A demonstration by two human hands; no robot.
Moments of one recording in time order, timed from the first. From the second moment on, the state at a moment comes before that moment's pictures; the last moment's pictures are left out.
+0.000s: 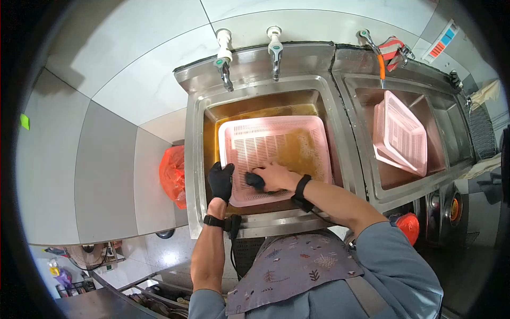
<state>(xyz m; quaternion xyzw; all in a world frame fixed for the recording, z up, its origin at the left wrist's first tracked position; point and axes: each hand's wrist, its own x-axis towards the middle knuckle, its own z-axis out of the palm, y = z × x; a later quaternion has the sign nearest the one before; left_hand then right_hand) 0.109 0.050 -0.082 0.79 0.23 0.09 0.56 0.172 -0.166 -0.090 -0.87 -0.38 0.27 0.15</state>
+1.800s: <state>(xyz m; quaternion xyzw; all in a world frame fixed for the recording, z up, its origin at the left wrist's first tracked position) 0.101 0.039 -0.084 0.93 0.13 0.22 0.27 0.209 -0.078 -0.062 -0.86 -0.30 -0.05 0.40</state>
